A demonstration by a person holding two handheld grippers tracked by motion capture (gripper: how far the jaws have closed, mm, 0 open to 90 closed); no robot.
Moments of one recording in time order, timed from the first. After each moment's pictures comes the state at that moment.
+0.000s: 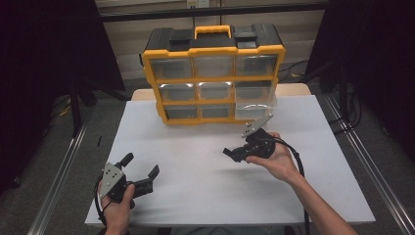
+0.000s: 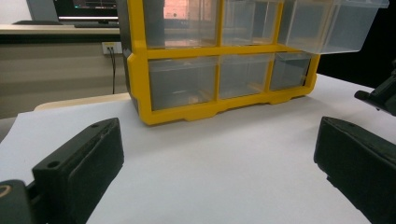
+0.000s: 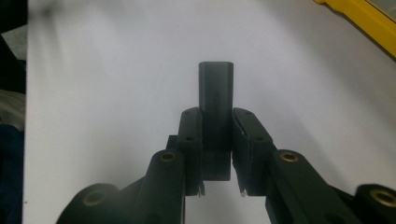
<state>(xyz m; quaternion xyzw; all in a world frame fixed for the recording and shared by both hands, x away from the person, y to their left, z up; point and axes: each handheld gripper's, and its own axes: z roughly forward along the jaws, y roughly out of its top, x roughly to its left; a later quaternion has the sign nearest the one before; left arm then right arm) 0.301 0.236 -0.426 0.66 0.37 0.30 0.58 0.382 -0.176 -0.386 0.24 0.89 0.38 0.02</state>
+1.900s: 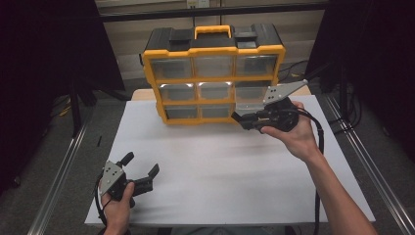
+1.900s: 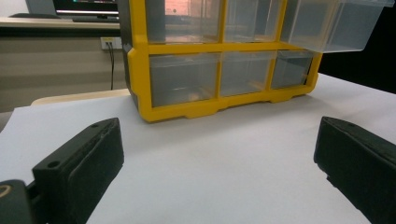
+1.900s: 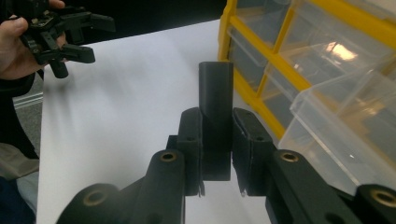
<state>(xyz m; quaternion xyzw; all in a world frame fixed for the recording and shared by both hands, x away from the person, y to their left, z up) 0.306 0.238 -0.427 0.66 0.38 0.29 0.58 0.381 -0.206 -0.276 0.22 0.85 0.46 0.13</state>
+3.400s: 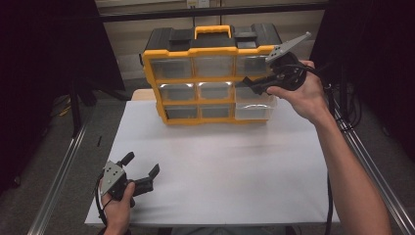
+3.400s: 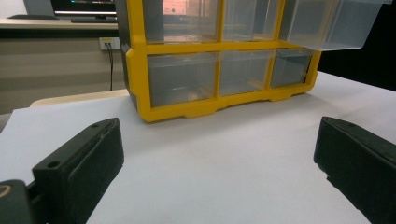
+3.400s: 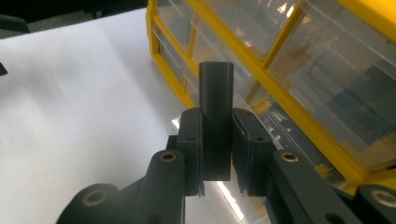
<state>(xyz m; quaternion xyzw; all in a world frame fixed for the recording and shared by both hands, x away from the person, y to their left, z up) 0.307 0.237 -0.427 0.66 0.38 0.29 0.58 0.438 -0.221 -0.213 0.27 0.87 0.37 0.18</state>
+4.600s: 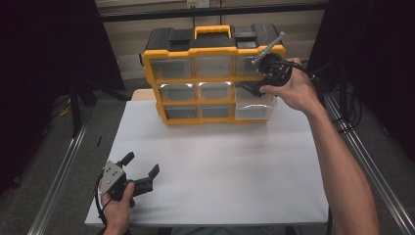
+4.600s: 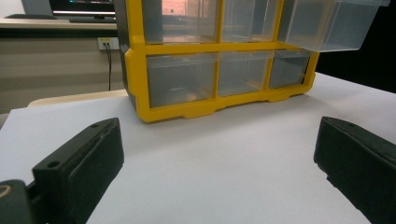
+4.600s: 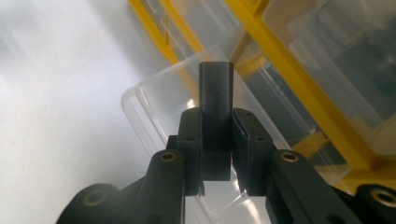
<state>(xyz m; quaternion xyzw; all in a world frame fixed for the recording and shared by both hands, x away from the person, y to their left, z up) 0.306 0.237 -0.427 0.66 0.38 0.29 0.58 0.476 -0.210 -0.233 0.30 0.91 0.26 0.15</state>
